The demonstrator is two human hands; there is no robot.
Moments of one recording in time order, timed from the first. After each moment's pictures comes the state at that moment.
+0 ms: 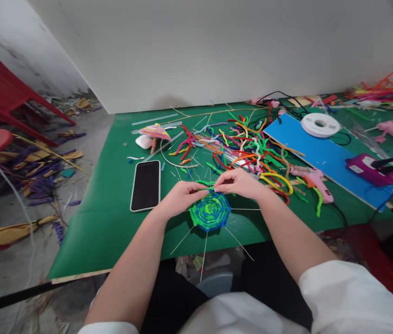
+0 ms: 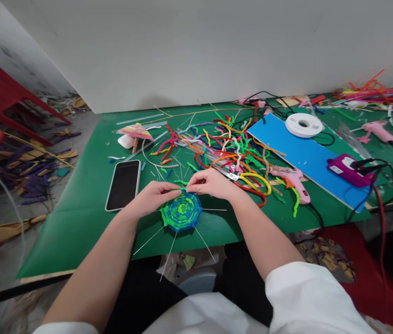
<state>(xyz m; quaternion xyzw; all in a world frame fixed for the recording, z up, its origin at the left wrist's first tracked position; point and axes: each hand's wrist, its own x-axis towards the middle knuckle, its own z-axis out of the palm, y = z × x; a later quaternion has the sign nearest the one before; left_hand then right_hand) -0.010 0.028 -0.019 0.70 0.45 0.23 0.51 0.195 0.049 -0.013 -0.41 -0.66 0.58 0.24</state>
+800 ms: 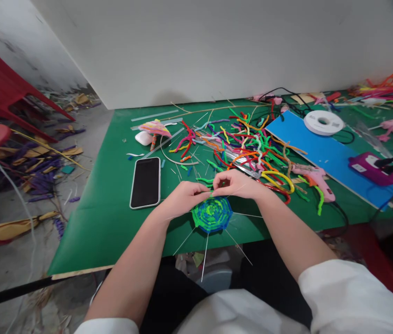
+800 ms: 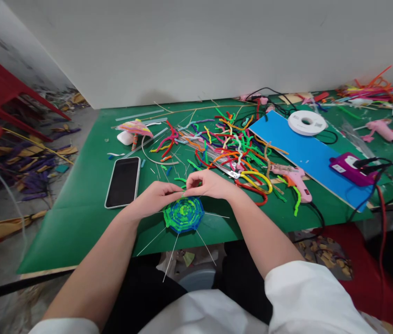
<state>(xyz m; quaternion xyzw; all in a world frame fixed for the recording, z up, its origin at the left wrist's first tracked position) -0.005 0.022 -0.013 0.75 0.44 0.17 0.46 0.189 0.051 -0.018 -0.36 -0.71 0.57 0.20</state>
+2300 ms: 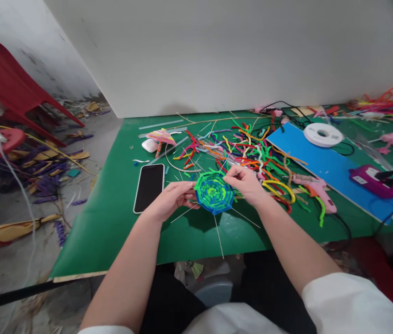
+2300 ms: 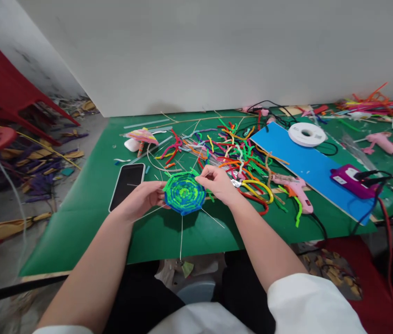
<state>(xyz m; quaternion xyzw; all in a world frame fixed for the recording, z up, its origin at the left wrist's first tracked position) -0.031 0.027 -0.011 0.41 0.39 0.34 0.75 0.194 0.057 -0.023 -0.44 -0.61 0.51 0.41</state>
